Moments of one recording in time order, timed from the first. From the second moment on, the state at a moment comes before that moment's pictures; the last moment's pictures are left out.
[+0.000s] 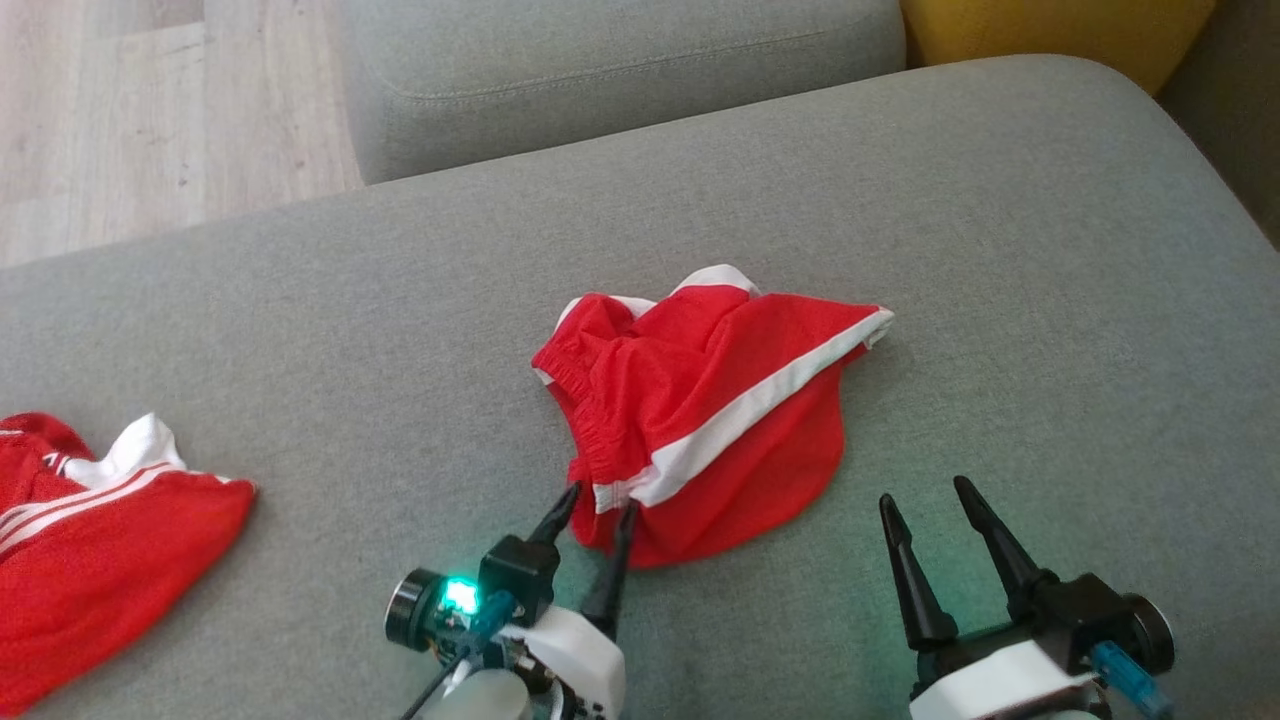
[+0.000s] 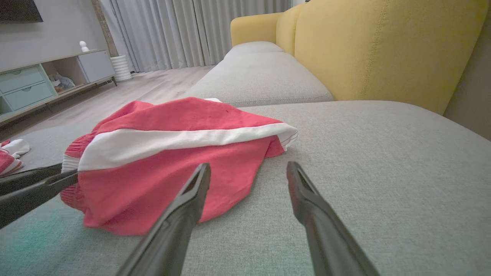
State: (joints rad) left arm -0.32 0.10 -0.86 0.60 -0.55 0.16 -0.24; right arm 0.09 -0.05 0.16 0.22 0.06 0.13 -0.26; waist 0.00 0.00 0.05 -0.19
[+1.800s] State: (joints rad) left arm -0.26 0.33 -0.62 0.38 -0.50 0.25 -0.25; right arm -0.04 -0.09 0.31 0.31 0.13 0.13 -0.26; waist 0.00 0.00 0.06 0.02
